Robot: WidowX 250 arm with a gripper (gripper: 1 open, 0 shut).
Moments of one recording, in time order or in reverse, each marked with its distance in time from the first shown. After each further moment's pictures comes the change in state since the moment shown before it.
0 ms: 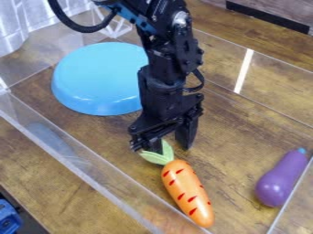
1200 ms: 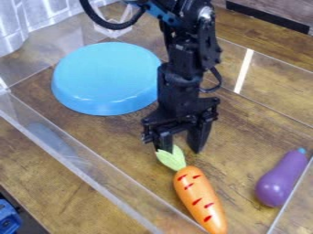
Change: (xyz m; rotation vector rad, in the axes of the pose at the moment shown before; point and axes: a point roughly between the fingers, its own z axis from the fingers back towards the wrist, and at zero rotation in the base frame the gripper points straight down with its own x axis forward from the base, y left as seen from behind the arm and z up) arm 0.007 -0.021 -0.001 0.040 0.025 -0.168
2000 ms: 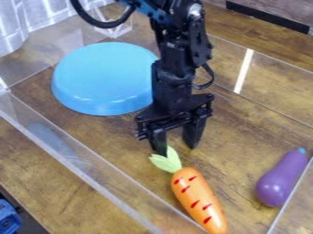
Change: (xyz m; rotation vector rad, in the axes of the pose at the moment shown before) arm -0.004 0.011 0.001 0.014 0.014 -0.014
